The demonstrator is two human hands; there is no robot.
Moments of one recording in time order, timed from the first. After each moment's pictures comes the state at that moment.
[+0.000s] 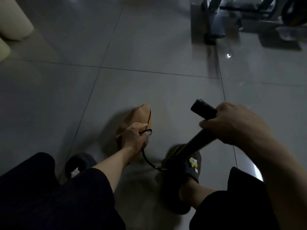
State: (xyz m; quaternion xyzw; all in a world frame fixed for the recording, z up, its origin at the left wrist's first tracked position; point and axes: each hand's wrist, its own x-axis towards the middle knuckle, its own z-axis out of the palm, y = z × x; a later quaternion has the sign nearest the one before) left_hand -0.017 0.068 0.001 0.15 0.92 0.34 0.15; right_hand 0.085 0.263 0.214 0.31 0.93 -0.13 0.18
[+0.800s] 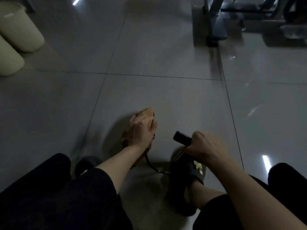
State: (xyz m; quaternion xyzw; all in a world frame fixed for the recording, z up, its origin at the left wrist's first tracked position) left_hand -0.016 0.087 0.050 0.22 0.93 0.30 0.02; right_hand 0.097 0.239 0.137 0.23 0.94 -0.12 0.22
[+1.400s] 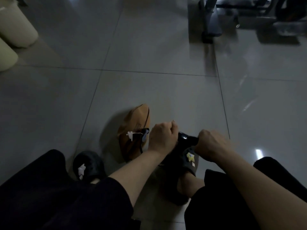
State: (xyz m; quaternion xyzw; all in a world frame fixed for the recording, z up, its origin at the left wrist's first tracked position) left_hand 0.055 0.142 0.100 0.23 0.87 0.42 0.08; right_hand 0.124 0.272 0.134 0.26 0.93 -0.10 0.26
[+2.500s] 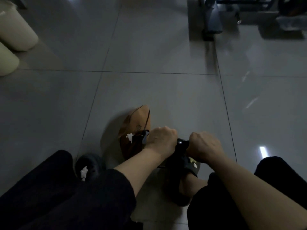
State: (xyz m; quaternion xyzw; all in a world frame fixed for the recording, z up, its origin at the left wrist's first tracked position) left_hand 0.044 0.143 0.124 0.41 0.90 0.02 0.17; right_hand 0.109 0.260 0.126 0.20 0.94 -0.09 0.25
